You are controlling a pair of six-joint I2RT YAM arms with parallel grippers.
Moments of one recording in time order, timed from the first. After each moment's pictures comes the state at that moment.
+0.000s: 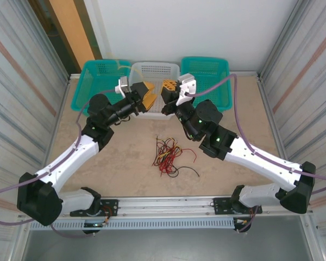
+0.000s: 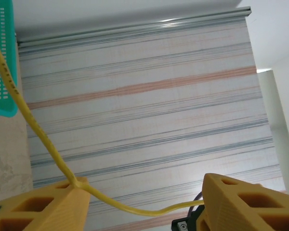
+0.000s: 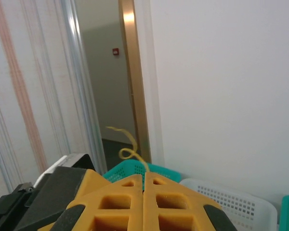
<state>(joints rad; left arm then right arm) -0.49 1.22 0.94 0.48 0.53 -1.53 1.01 1.24 1.20 0.26 0.48 0.04</state>
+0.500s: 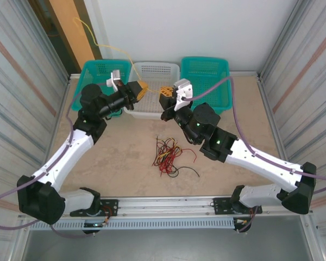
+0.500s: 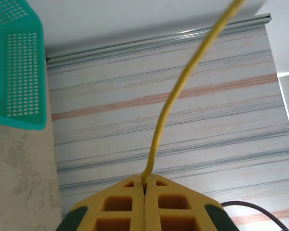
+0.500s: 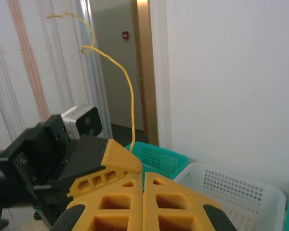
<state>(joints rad) -0.35 1.24 1.08 0.23 0.64 -1.39 1.03 1.22 1.17 0.20 0.45 0.05</state>
